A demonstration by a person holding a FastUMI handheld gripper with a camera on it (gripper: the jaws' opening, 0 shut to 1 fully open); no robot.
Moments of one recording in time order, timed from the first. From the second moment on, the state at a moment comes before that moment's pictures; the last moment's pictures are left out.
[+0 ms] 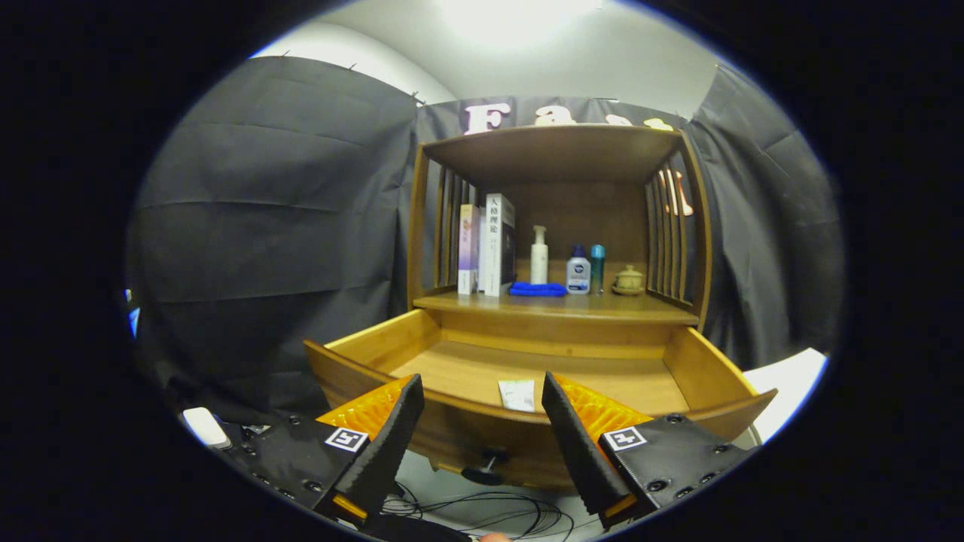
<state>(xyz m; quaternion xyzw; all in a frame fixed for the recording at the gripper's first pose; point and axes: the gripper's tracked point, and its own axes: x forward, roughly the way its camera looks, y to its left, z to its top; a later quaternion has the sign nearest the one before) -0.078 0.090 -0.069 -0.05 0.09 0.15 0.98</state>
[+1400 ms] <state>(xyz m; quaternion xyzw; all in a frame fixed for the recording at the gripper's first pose) 0.090 0.078 -0.127 -0.17 0.41 0.25 0.86</state>
